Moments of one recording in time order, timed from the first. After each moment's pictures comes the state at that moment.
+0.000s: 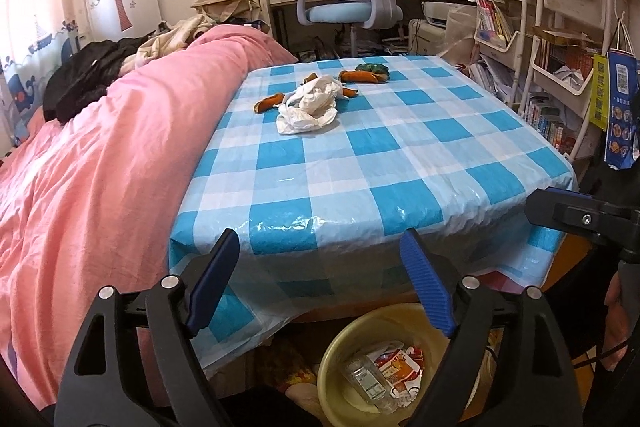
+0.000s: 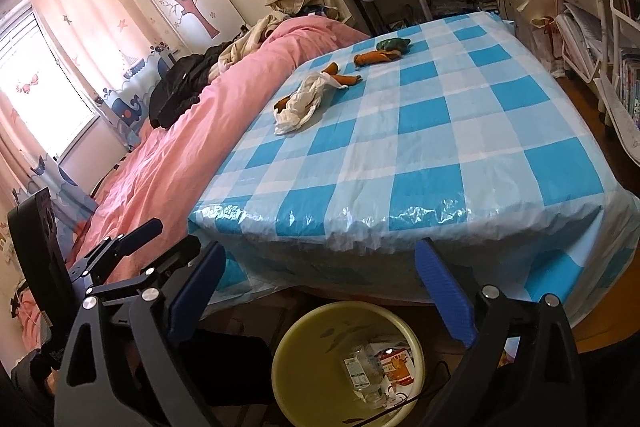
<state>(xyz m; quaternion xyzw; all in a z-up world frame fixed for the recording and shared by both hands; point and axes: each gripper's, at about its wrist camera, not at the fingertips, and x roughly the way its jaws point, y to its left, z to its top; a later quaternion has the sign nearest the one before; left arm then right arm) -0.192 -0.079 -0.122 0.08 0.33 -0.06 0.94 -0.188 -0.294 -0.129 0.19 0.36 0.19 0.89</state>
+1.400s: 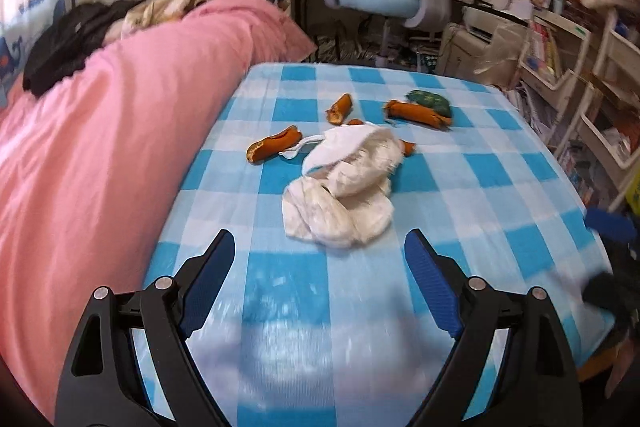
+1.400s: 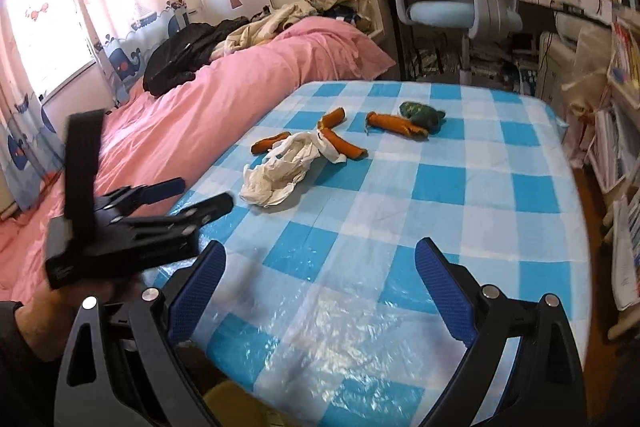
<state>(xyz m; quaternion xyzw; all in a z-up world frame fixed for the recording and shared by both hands) 0.027 -0.069 -0.133 0.00 0.38 -0.03 0.92 -0.047 -0.277 -0.097 0.06 0.36 0.23 0.90</state>
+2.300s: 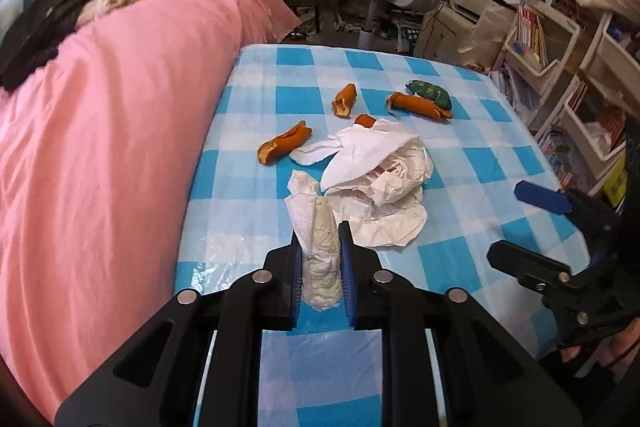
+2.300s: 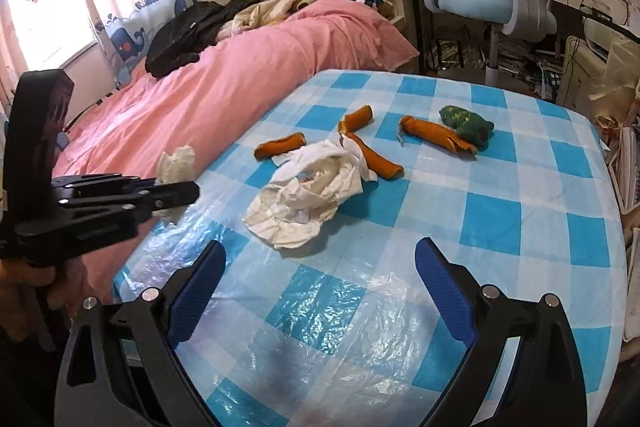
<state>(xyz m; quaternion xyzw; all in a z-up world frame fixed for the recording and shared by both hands) 0.048 -0.034 -0.112 -0.01 0.44 -0.09 0.89 0.004 -0.236 -0.107 0.03 0.38 0.24 0.89</state>
